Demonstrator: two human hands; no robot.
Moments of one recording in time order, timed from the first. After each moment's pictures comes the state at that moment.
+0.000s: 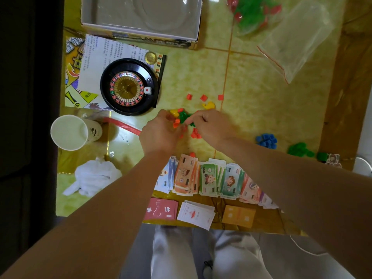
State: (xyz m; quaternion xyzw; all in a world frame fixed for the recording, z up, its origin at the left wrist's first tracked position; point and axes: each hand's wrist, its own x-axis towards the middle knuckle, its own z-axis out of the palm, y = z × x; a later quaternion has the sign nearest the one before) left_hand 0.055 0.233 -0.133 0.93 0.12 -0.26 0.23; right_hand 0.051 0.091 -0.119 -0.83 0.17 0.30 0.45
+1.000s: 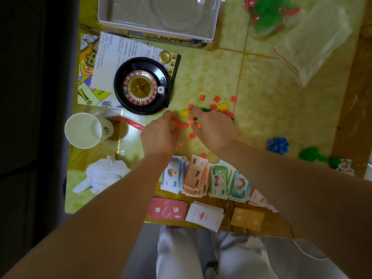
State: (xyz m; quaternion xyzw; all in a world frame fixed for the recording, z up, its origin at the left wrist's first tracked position) left_hand 0.052 0.264 -0.141 0.95 0.04 -0.22 0.24; right_hand 0.054 0.114 -0.140 -0.96 -0.07 0.19 0.17
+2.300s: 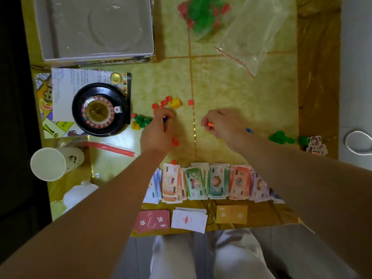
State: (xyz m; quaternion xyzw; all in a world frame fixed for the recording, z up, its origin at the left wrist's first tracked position) left_hand 0.066 0.186 -0.139 0.89 0.03 -0.29 0.35; right_hand 0.037 0.012 -0.117 -0.66 0.41 0.27 0.57
